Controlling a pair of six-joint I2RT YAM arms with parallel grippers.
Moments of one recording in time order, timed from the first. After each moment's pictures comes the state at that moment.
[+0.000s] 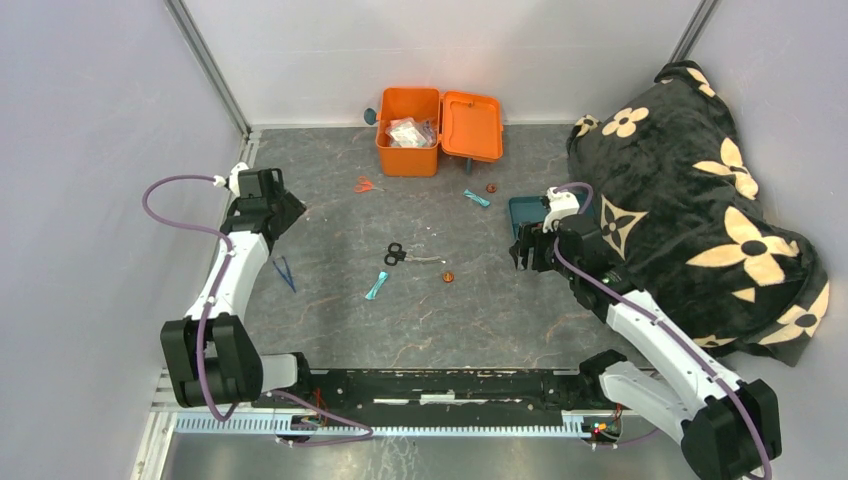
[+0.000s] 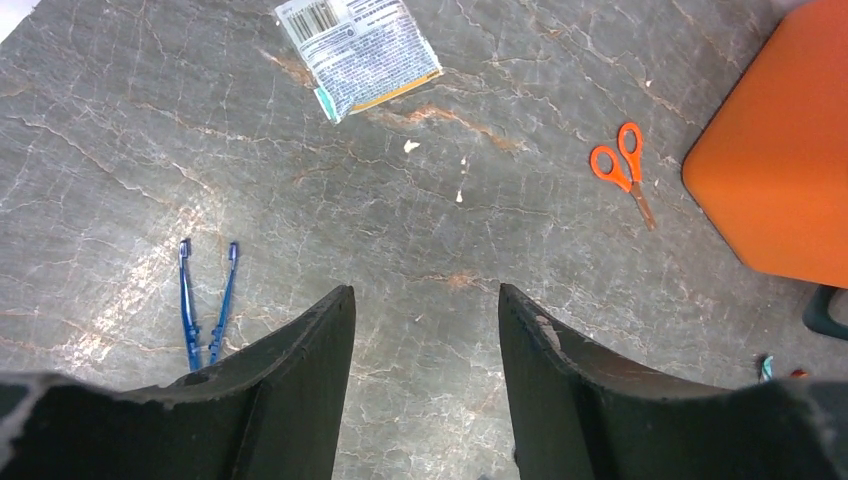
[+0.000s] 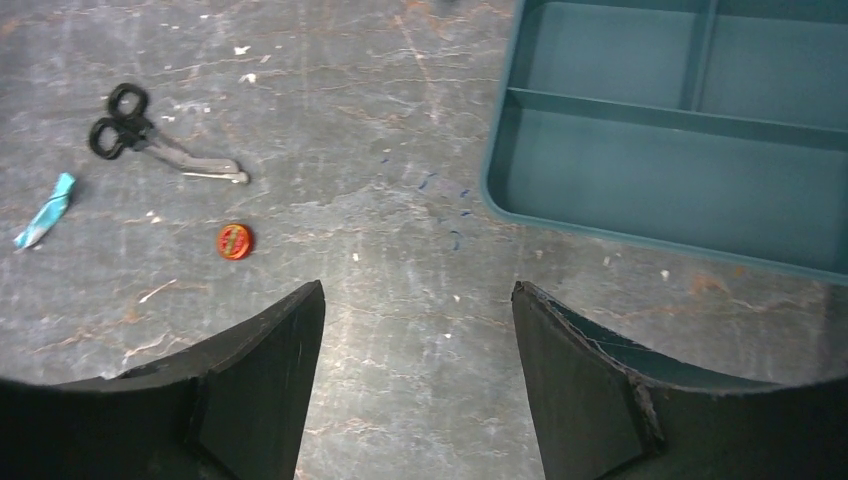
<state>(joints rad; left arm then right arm) 0.09 1.28 0.94 -0.39 -0.18 -0.65 0.41 0.93 0.61 -0.23 0.00 0.23</state>
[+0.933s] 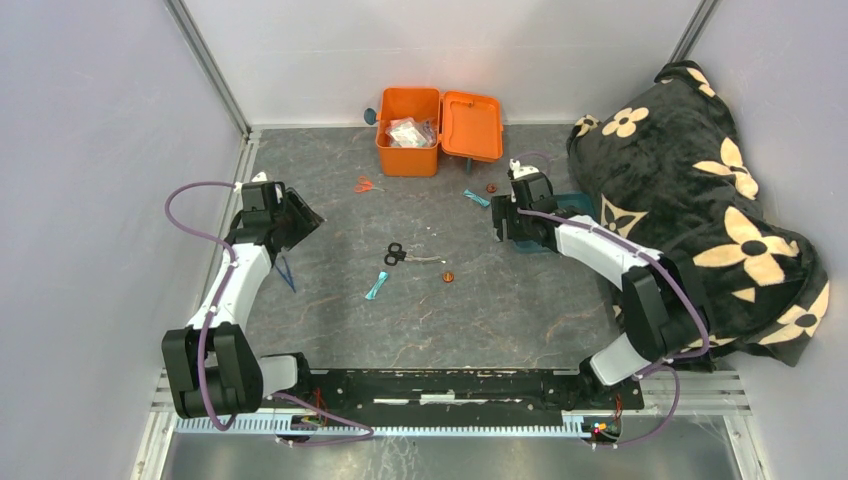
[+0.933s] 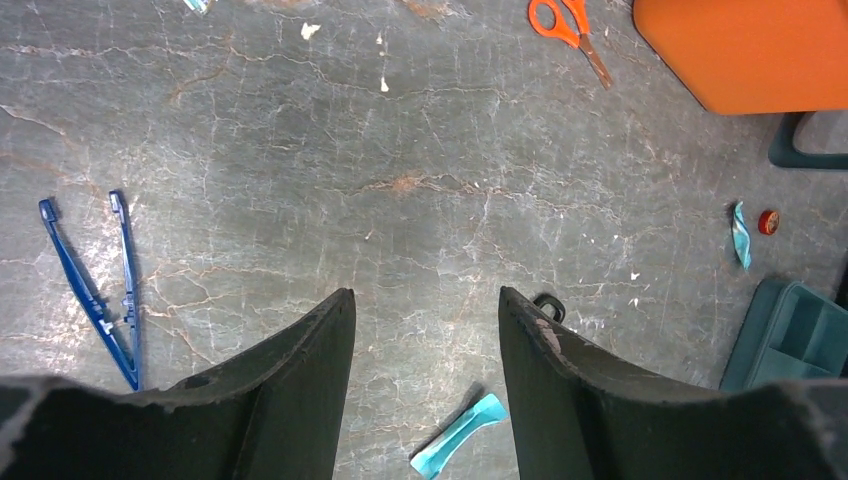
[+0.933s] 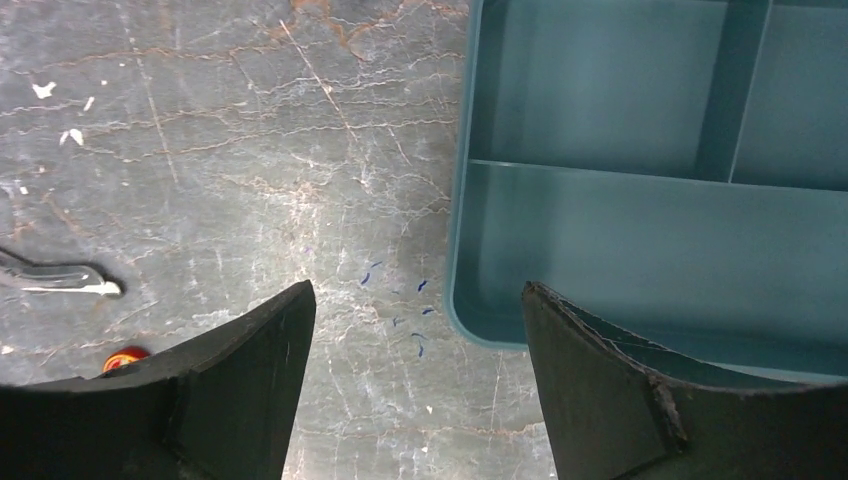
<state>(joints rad) 0.09 1.24 0.84 -0.36 0.10 -0.57 0.41 1.53 0.96 -0.27 0.13 0.25</state>
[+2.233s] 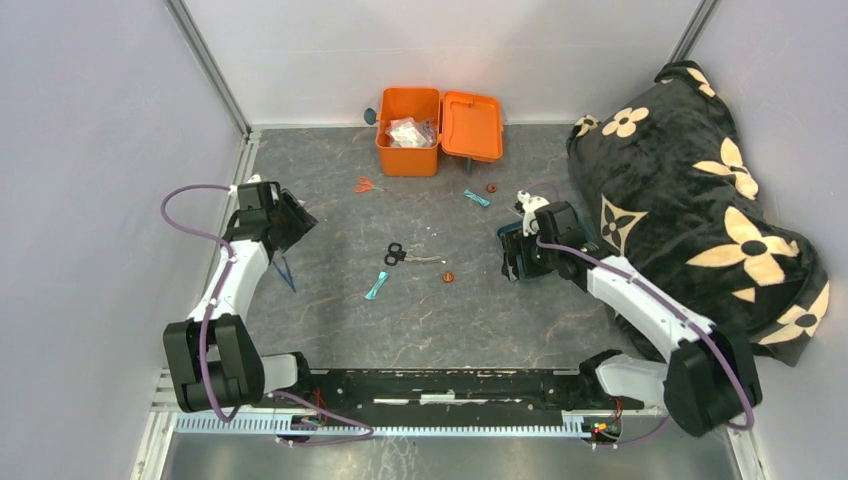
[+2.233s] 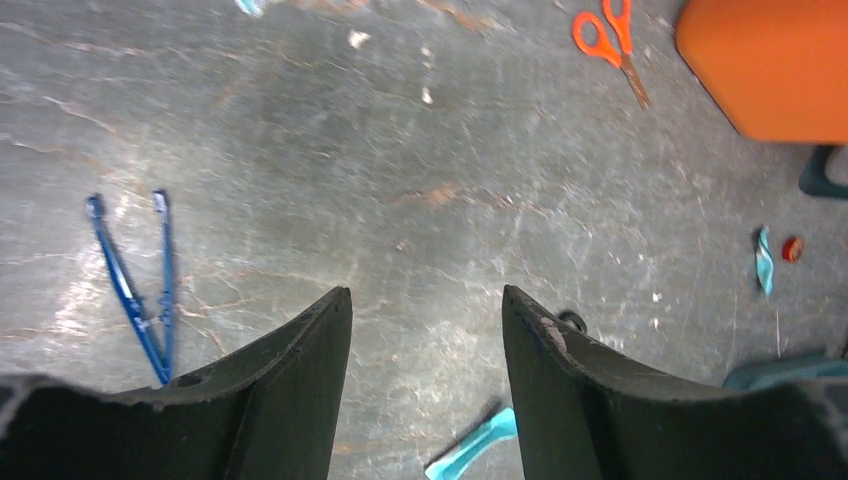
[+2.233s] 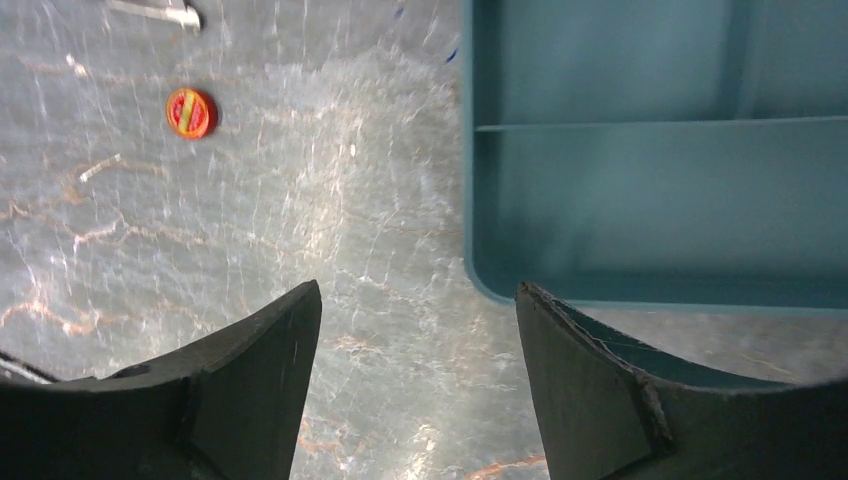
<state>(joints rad) 0.12 1.26 0.84 -0.37 0.09 -0.57 0.42 1.23 0.75 -0.46 -0.13 0.15</state>
